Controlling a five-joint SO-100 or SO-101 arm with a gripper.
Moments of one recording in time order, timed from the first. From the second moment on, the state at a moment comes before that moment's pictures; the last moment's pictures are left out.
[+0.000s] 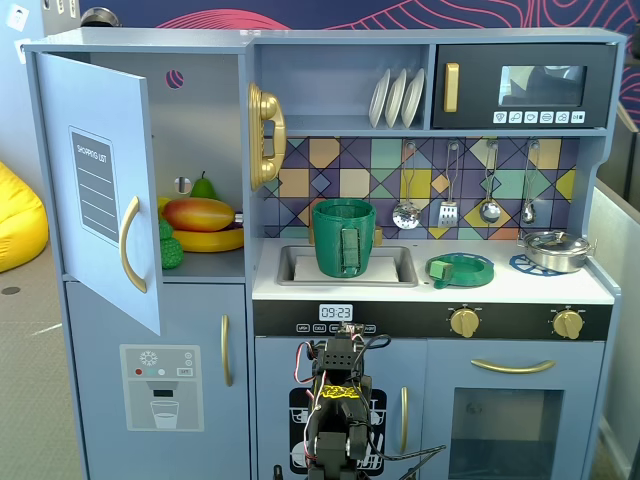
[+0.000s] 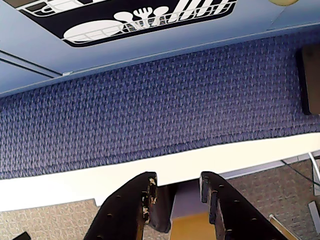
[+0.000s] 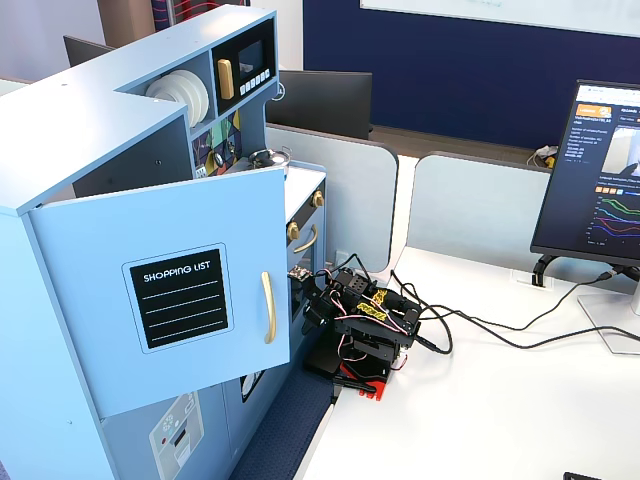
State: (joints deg) arm 3.3 182.5 170.7 78.6 -87.0
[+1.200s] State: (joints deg) arm -48.4 167.5 129.1 71.6 -78.0
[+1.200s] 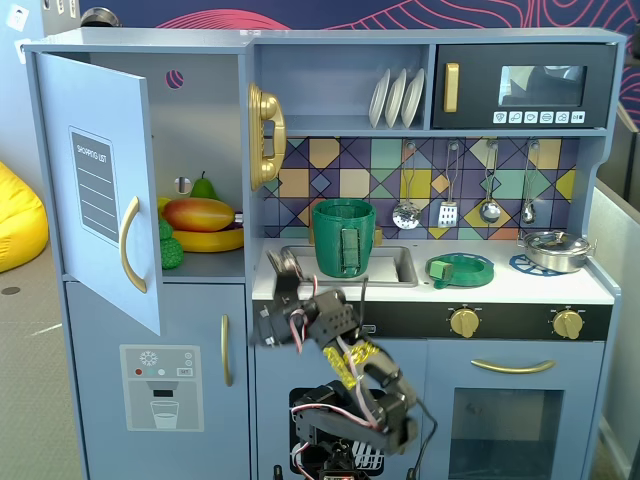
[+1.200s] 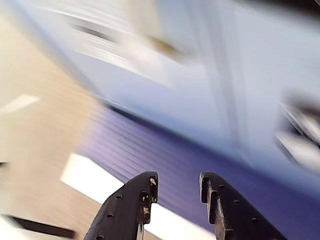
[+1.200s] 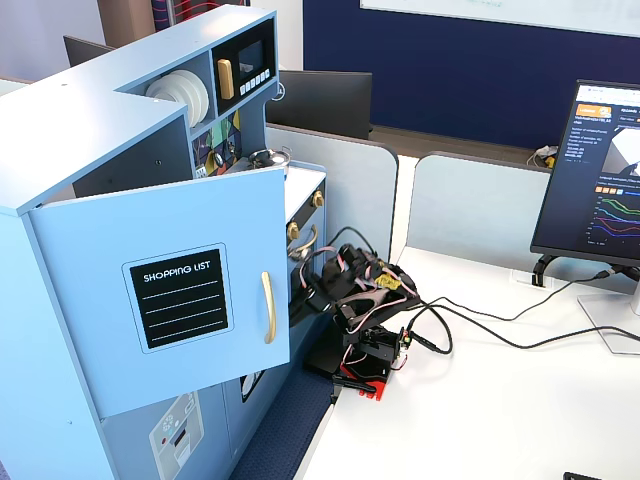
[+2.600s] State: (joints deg) arm -93.7 115.8 70.2 37.6 -144.2
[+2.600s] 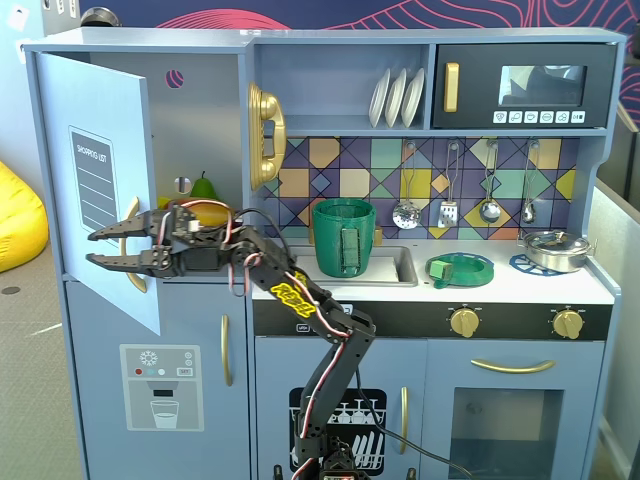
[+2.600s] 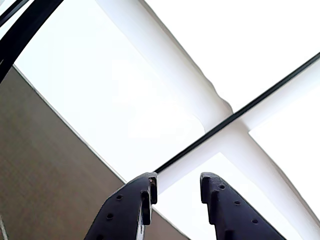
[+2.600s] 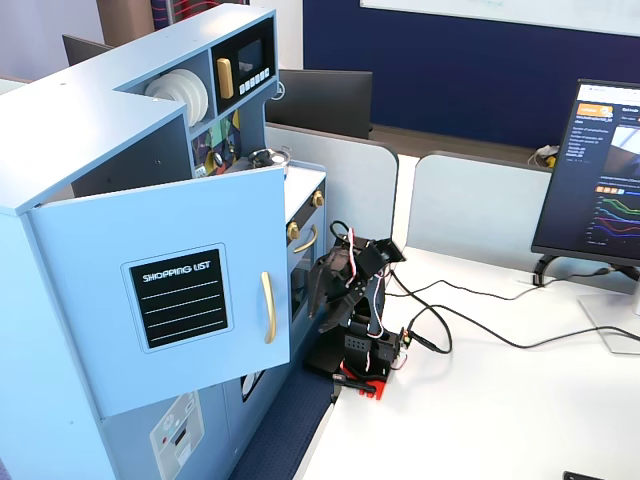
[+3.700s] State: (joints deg) arm -55.9 119.2 71.5 39.9 -117.1
